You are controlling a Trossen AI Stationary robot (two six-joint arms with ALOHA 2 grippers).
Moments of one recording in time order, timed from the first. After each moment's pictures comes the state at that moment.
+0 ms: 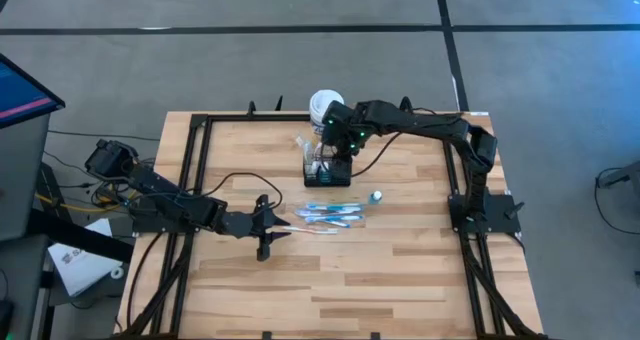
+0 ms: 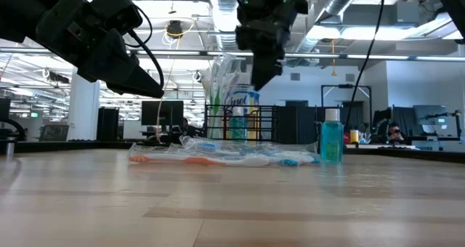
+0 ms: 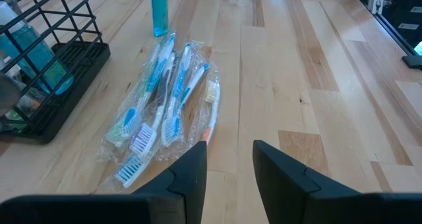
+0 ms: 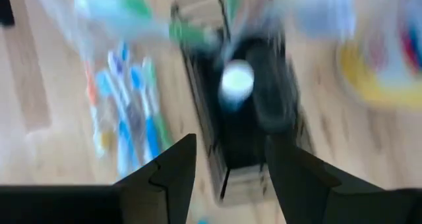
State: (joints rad) left arm -0.39 1.33 0.40 0.42 -0.42 -0.30; right arm -0.34 1.92 1.74 -1.04 -0.18 -0.05
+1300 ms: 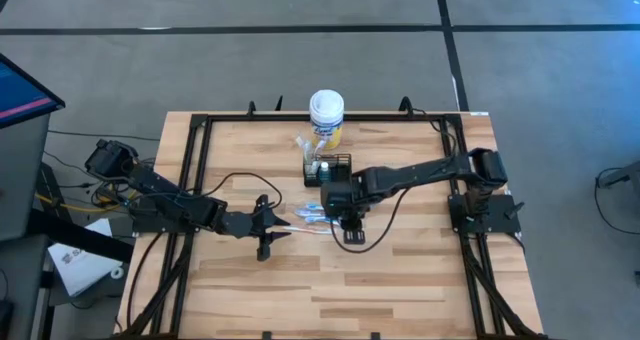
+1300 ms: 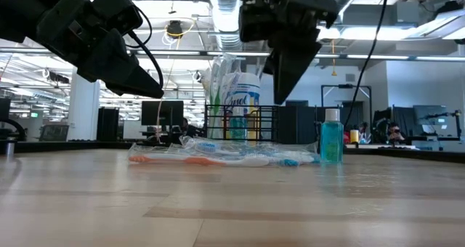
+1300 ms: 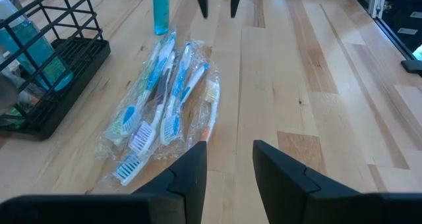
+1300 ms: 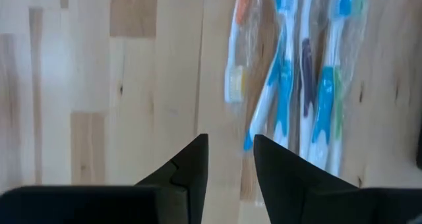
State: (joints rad) left arm -0.39 1.33 0.40 0.42 -0.42 -0.32; right arm 0.08 1.87 1.45 -0.87 -0.13 0.05
